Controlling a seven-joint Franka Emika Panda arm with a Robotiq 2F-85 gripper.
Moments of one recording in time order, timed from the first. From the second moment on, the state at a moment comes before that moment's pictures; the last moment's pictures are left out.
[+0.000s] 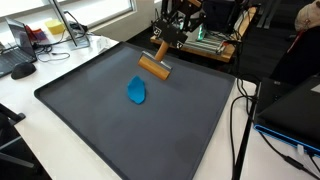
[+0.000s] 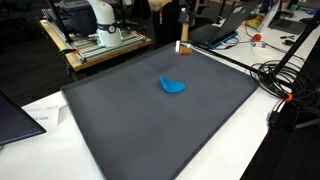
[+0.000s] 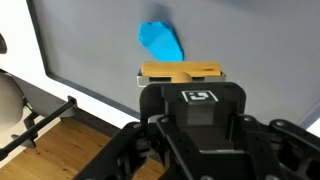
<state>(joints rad) -0.51 -0.15 0.93 -2.29 -0.51 2.33 0.53</state>
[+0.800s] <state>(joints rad) 0.04 0.17 0.31 -1.95 -0.48 2.22 0.45</state>
